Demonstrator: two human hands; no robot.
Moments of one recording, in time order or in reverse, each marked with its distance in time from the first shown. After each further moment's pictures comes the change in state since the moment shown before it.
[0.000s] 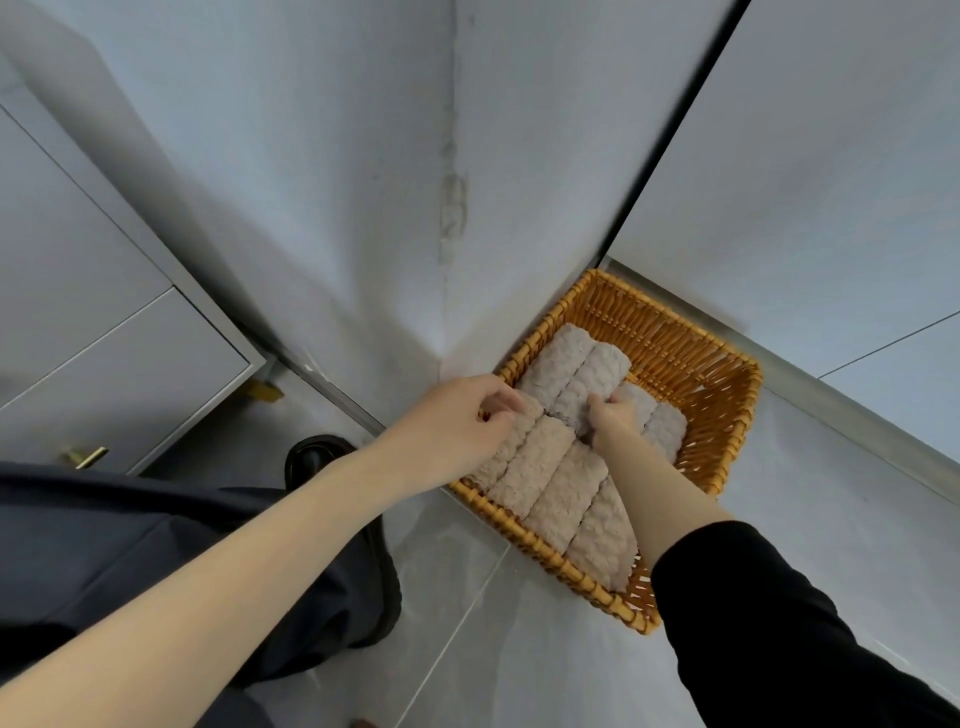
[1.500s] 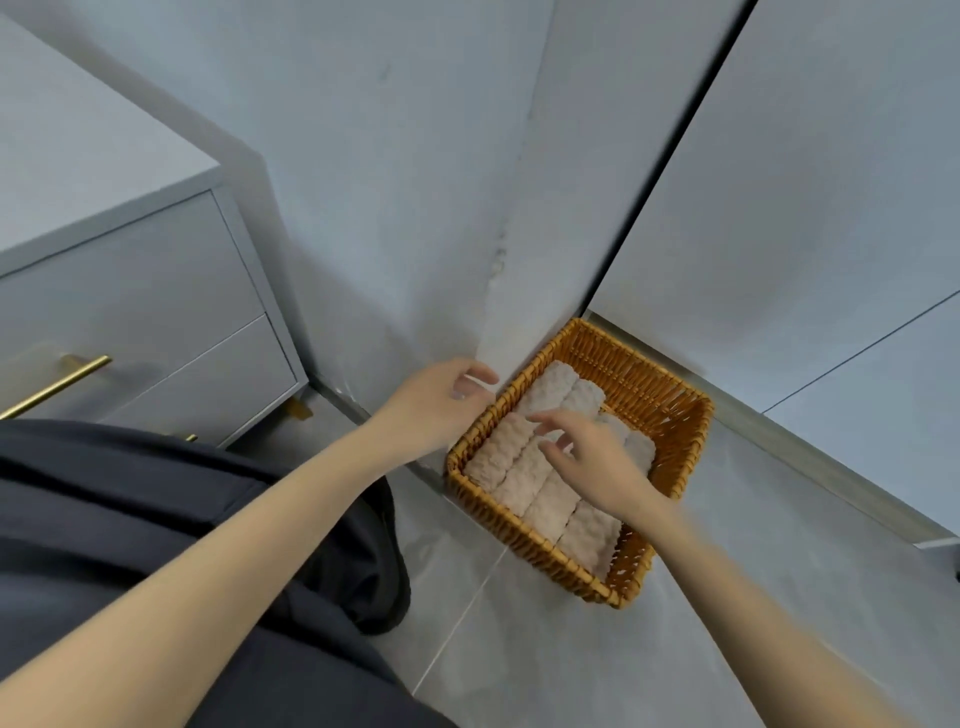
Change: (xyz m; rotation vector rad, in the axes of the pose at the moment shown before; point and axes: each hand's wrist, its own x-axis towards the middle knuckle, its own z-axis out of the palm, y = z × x) left_hand -0.068 0.017 -0.033 -0.113 0.180 0.084; right_hand -0.204 -0.034 -0.083 -0.786 -0.402 -1.080
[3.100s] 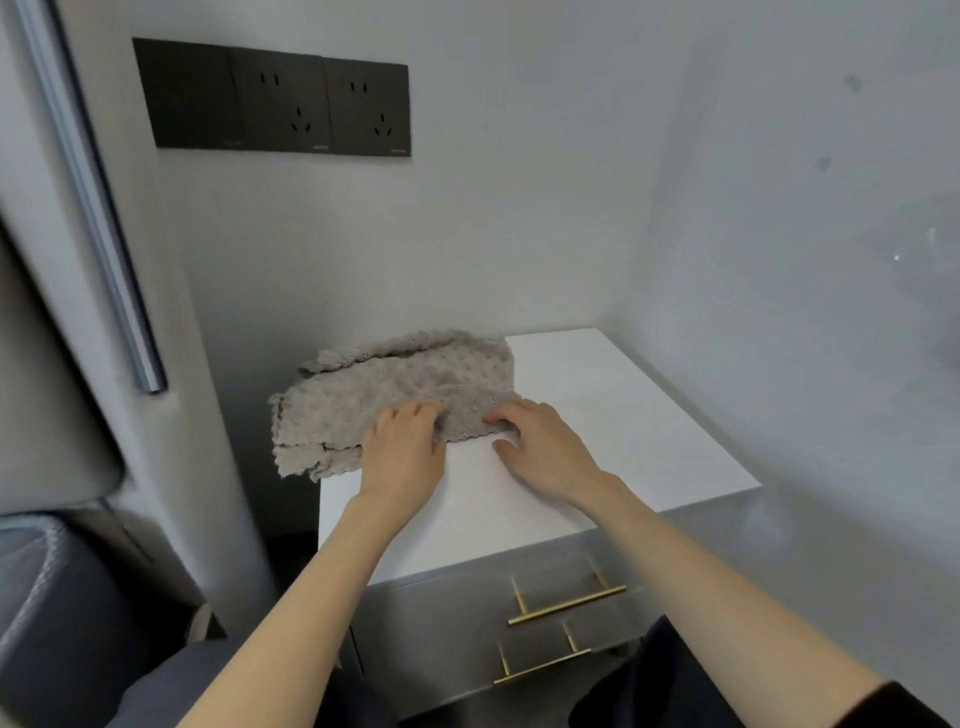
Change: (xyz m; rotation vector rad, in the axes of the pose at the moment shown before) left_hand -0.217 -0.131 -0.366 0.651 1.041 -0.338; right_hand 0.191 -0.508 0.101 -0.097 -0.078 -0.783
